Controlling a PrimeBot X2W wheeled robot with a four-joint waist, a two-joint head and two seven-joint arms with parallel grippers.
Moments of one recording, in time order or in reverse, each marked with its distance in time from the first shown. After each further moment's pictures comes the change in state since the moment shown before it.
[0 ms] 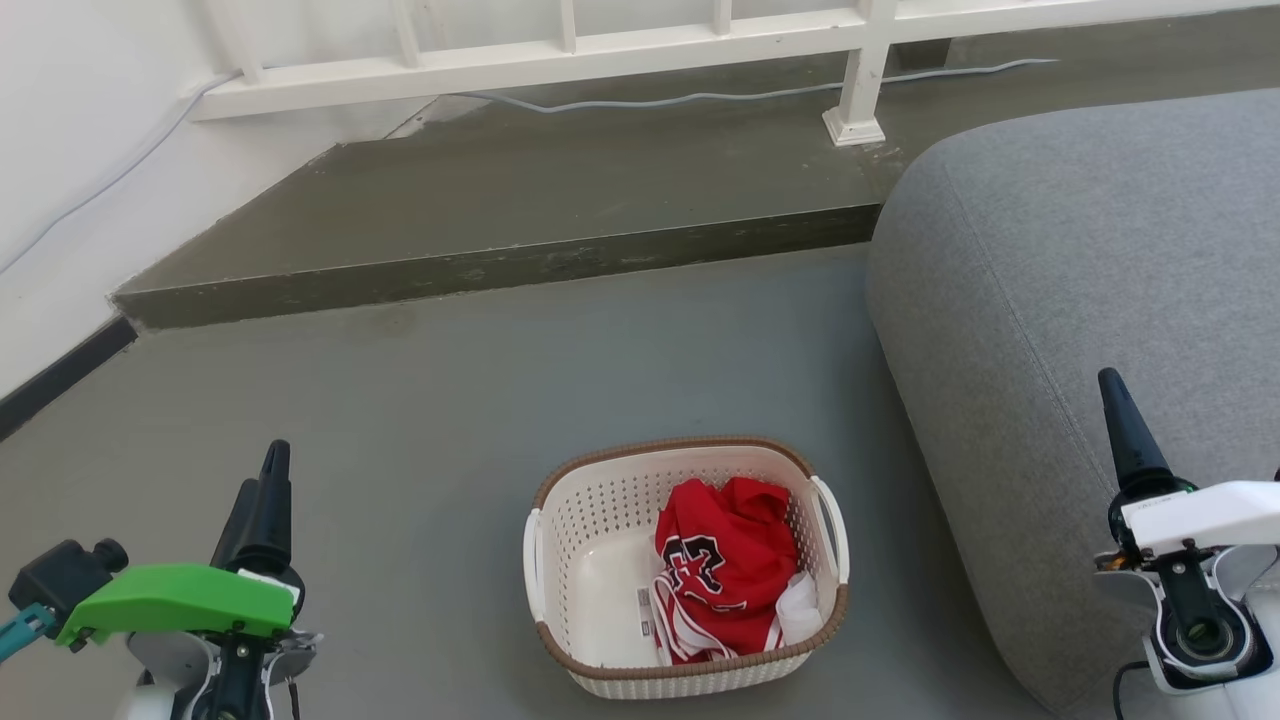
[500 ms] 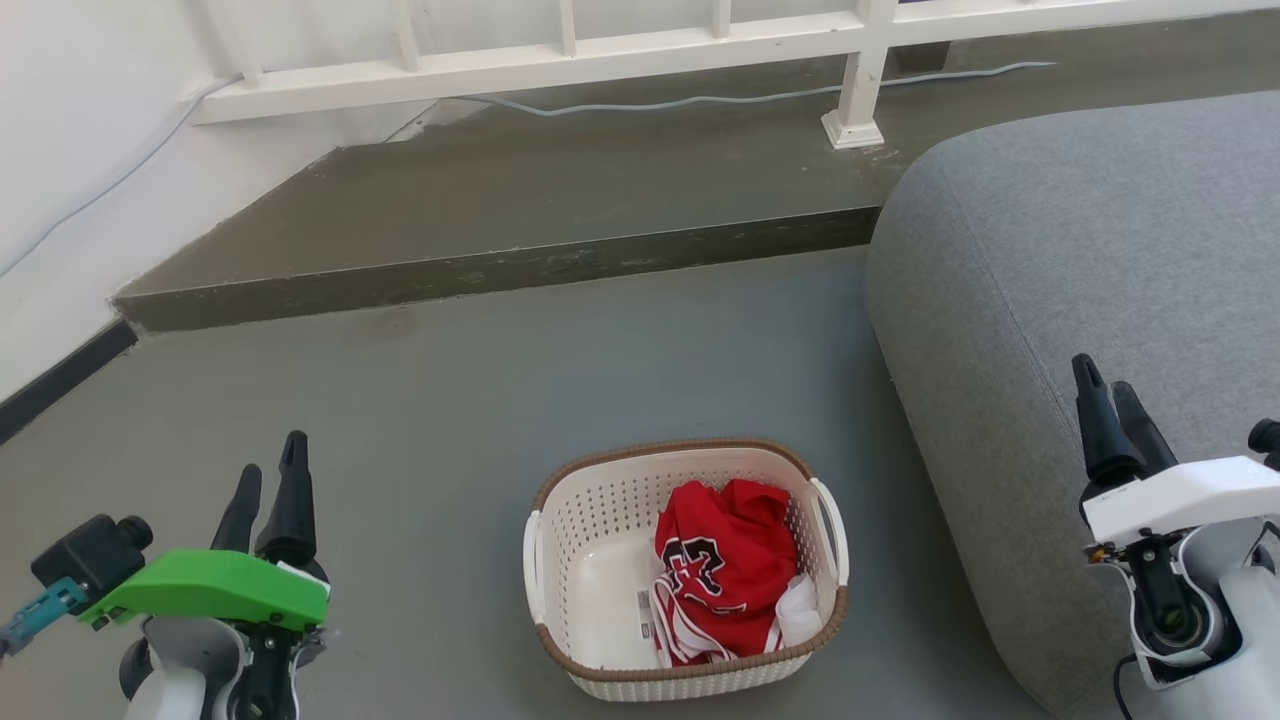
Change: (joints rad) left arm -0.014 0.005 -0.042 -0.018 0.209 0.053 -0.045; right arm -0.034 -0.043 0.077 -0.005 -0.248 -0.053 -0.048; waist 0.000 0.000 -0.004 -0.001
